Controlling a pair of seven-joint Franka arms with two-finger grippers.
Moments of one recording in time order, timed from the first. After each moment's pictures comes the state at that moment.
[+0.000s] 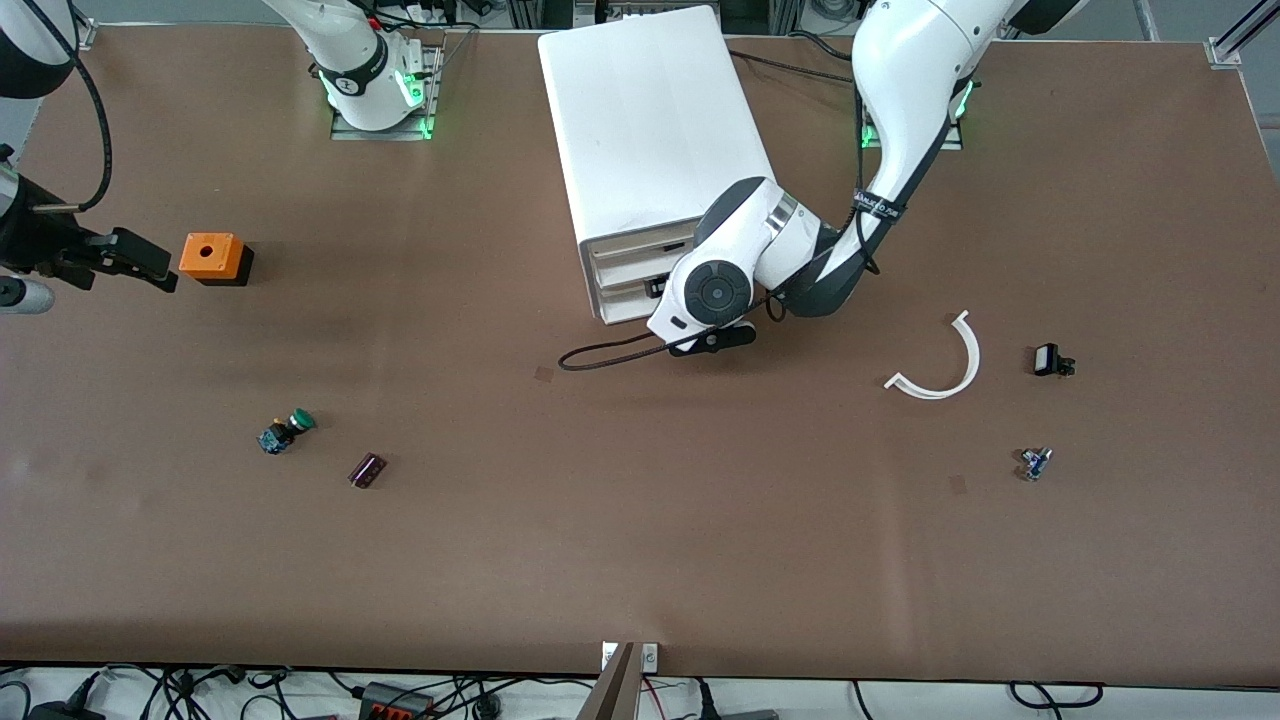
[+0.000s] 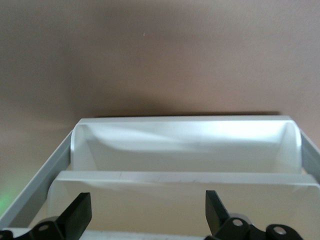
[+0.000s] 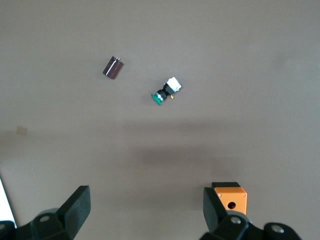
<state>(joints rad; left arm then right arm) -0.43 0.68 -0.31 -1.49 -0.17 1.76 -0.86 -0.01 0.03 -0.03 -1.69 -0.01 1.71 -0.03</state>
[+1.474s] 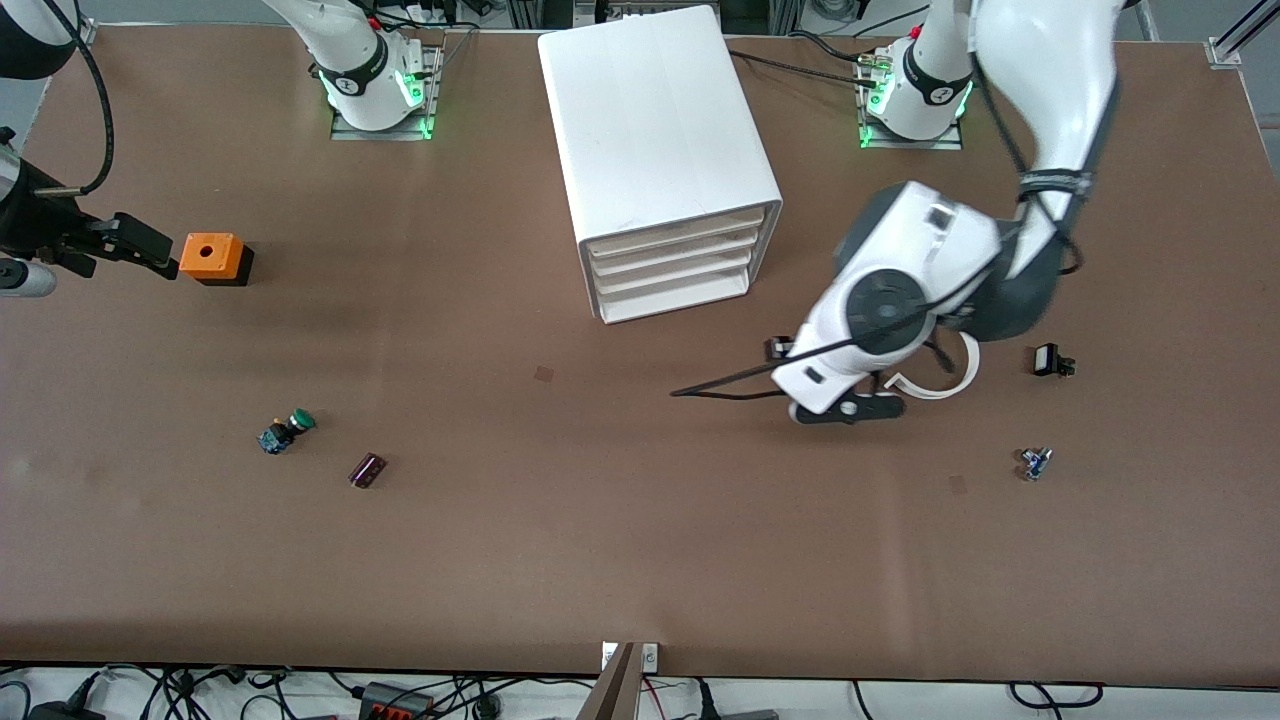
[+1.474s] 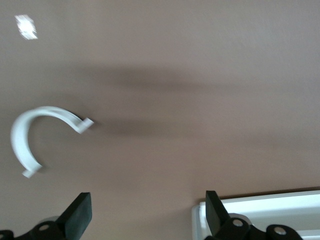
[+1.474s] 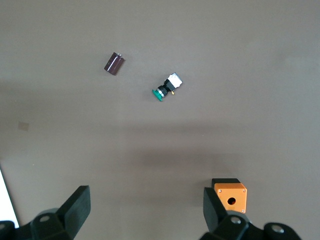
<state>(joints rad) -0.15 0.56 -0.31 -1.35 0.12 1.65 -0.52 -0.01 0.01 -0.03 -1.71 -0.01 1.71 -0.03</state>
